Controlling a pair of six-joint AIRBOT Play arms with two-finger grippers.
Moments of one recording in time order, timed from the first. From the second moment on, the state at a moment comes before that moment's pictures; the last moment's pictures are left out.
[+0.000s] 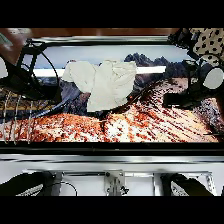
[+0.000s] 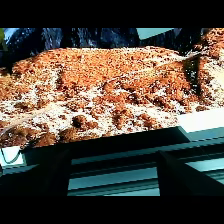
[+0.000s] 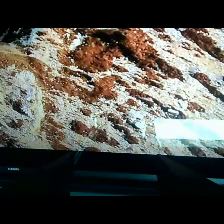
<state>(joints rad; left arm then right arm) -0.46 -1.21 1.68 1.67 -1.73 -1.78 0.08 -1.13 1.30 -1.47 1.48 1.64</state>
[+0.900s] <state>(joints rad) -0.44 -1.21 1.68 1.69 -1.69 -1.60 0.08 -1.33 1.30 -1.17 1.24 1.67</state>
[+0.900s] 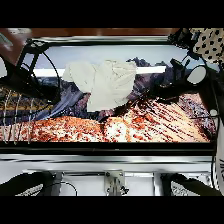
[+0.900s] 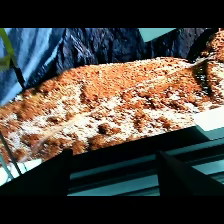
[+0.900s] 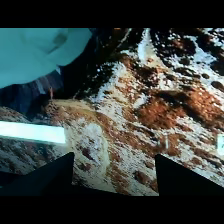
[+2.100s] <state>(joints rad) -0.32 -1.78 1.65 1.29 -1.04 -1.48 0.08 -1.44 1.30 -1.13 1.30 1.62</state>
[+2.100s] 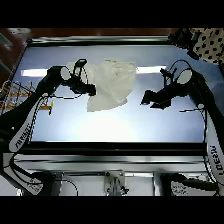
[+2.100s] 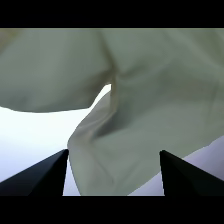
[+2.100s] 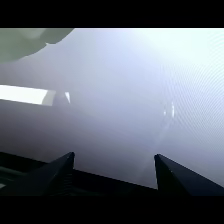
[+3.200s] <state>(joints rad) -0.57 -1.34 1.56 1.06 -1.43 -1.12 -0.13 -1.36 1.73 -1.14 1.46 1.56</state>
